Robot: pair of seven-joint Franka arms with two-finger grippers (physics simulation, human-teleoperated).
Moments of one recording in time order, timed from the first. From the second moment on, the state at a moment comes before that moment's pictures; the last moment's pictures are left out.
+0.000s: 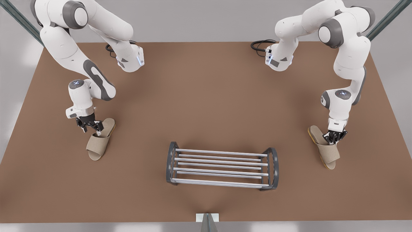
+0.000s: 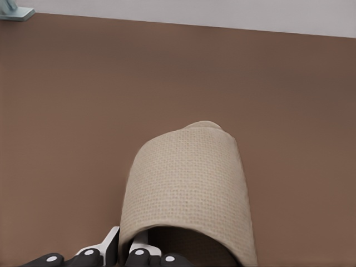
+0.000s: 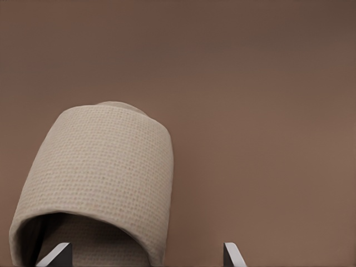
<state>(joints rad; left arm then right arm) 0.23 0.57 0.18 -2.29 0.34 3.49 -0.24 -0.40 0.40 0.11 -2.57 -0.04 3.51 -0.02</state>
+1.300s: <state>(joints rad) -0.09 0.48 -0.36 -1.59 0.92 2.52 -0.79 -0.41 0.45 0.15 -2.47 -0.04 3.51 0.02</state>
